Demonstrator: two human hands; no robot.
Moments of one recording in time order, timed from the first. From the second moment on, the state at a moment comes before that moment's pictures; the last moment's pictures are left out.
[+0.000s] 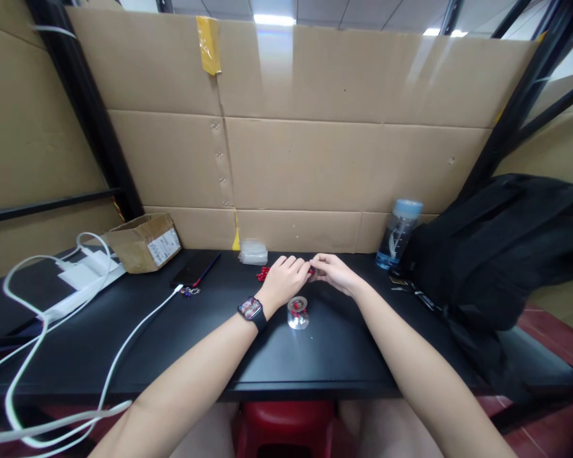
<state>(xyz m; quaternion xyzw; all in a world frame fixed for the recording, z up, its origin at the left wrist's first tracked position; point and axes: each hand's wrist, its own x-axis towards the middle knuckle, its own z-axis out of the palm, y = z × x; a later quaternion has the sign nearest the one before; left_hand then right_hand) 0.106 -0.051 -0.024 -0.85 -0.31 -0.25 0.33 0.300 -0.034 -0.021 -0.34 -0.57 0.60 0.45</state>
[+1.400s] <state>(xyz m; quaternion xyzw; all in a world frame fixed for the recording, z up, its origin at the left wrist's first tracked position) -0.017 0.012 -0.006 -0.86 -0.44 -0.25 -0.06 0.389 0.002 -0.041 -0.59 -0.72 0.13 0.33</state>
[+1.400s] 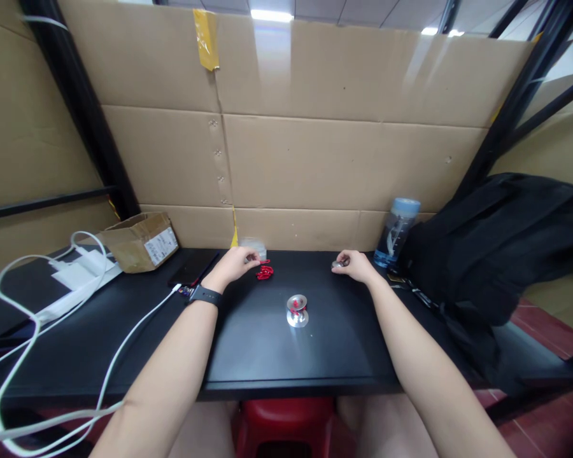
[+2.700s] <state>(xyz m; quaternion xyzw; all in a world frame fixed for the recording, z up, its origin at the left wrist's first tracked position) 0.061 -0.057 0.010 -0.93 -0.25 -0.15 -0.22 0.384 0.004 -0.046 -0.56 -0.76 0.20 0.27</state>
